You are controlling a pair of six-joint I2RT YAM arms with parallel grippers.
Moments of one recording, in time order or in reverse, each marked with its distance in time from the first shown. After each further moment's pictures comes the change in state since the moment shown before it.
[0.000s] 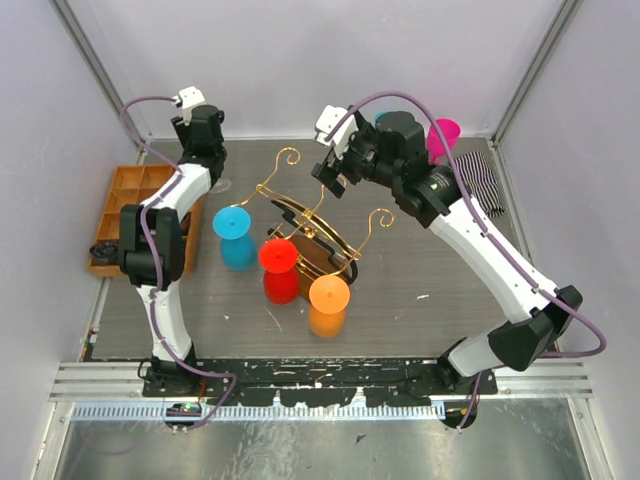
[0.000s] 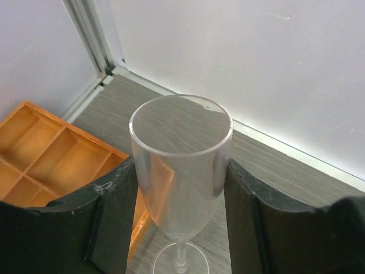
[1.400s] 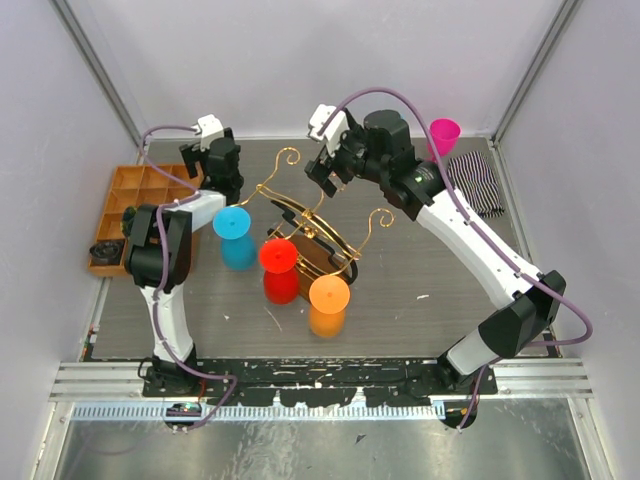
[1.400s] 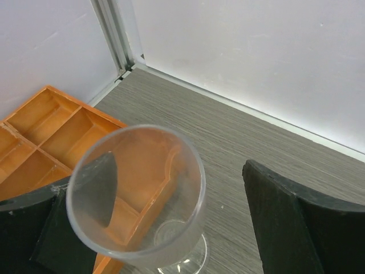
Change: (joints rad) left arm -0.082 -0.001 -0.323 0.478 -0.188 0.160; right arm -0.015 0.081 -0.002 0.046 -0.036 0.054
